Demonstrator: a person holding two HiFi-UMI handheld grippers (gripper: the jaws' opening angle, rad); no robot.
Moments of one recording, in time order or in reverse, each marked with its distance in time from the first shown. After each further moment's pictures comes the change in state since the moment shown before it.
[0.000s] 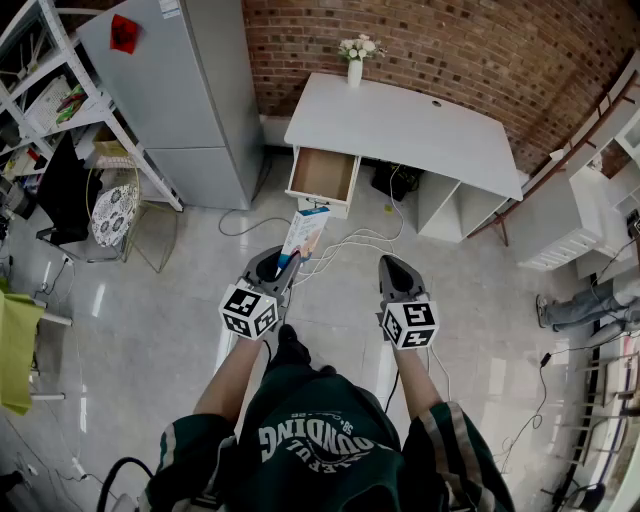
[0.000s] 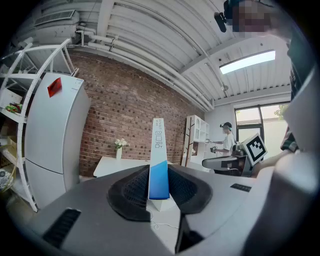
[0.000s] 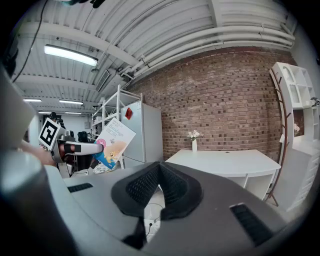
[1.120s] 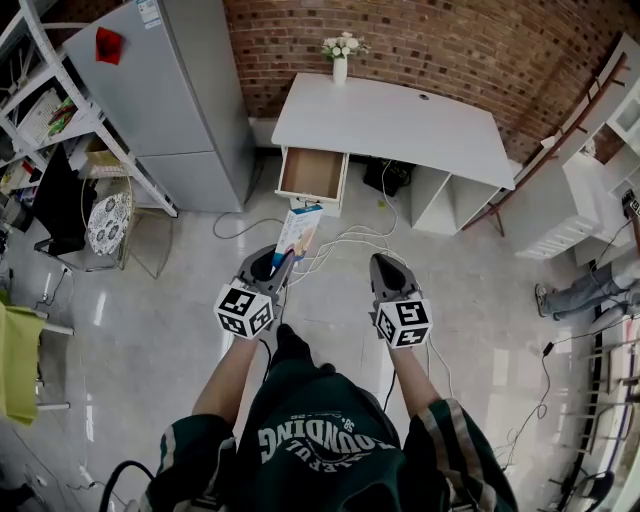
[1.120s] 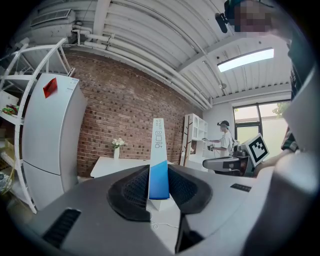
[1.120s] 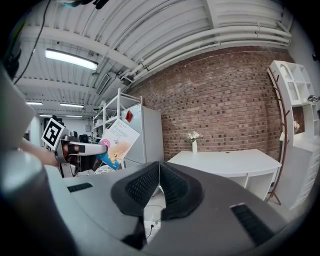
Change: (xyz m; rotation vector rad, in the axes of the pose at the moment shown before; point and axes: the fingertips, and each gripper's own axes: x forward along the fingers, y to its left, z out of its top) left arm 0.011 -0.020 0.002 0.020 0.010 -0.010; right arm -0.016 -0.008 -0.002 0.015 -0.030 0.015
